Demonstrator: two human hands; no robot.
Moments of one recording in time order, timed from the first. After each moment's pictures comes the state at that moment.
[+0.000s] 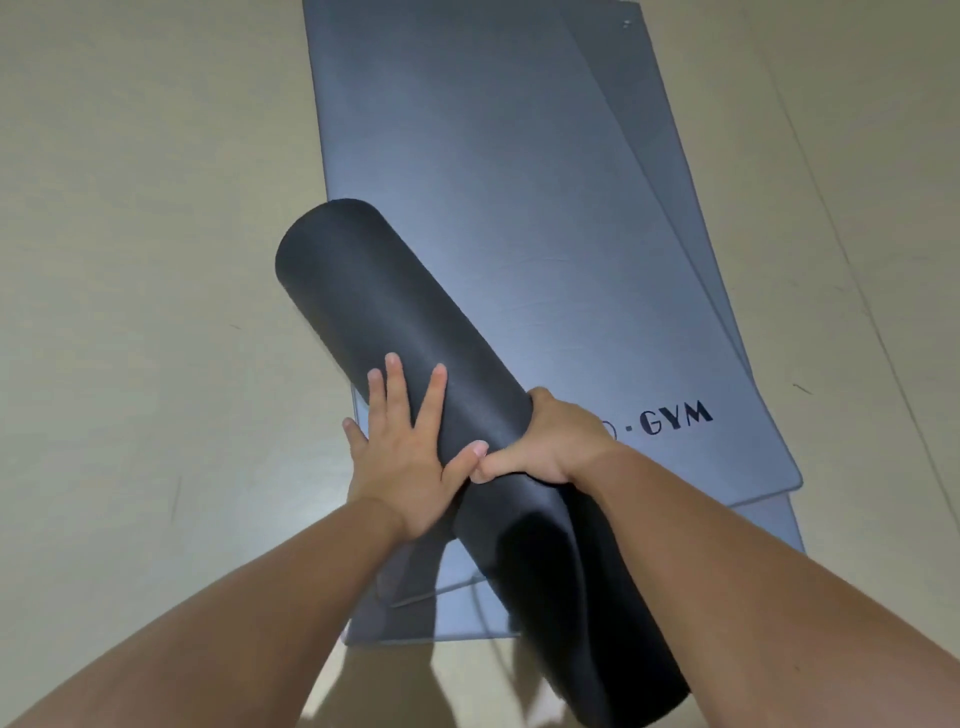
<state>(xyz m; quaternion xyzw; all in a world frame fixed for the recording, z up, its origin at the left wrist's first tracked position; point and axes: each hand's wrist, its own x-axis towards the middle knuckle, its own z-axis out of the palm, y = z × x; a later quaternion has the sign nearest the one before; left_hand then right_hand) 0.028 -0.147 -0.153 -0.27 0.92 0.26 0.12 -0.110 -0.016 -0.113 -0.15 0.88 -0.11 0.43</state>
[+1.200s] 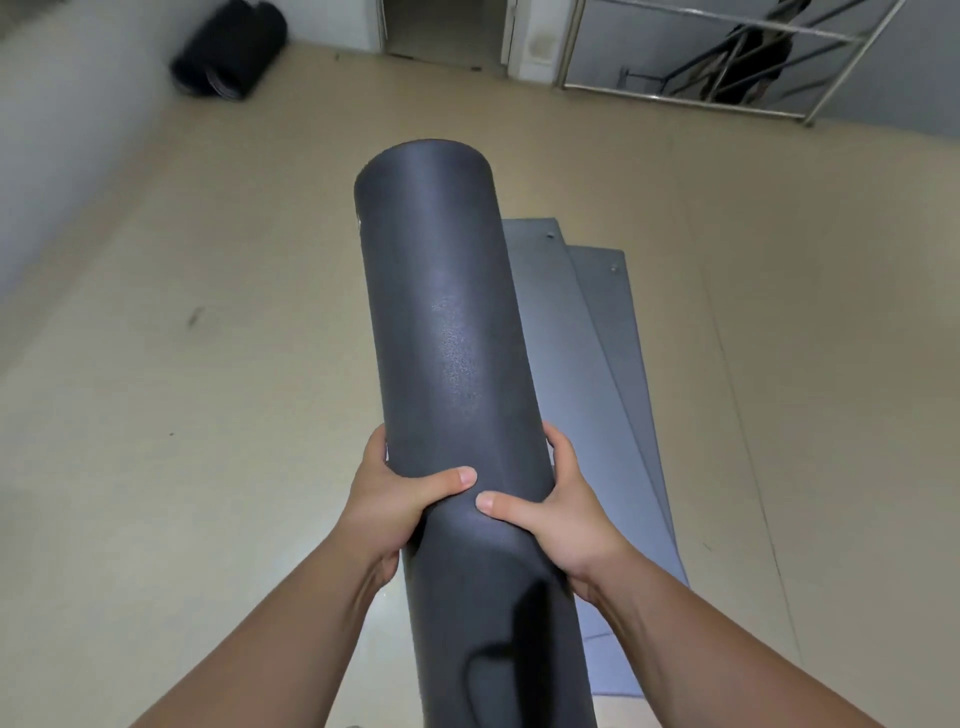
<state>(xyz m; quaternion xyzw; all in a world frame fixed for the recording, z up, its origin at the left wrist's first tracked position) 0.034 -0.291 0.394 -0.40 0.48 0.78 -0.09 -0.075 -0.125 0.402 -0.07 0.69 -0.58 0.43</state>
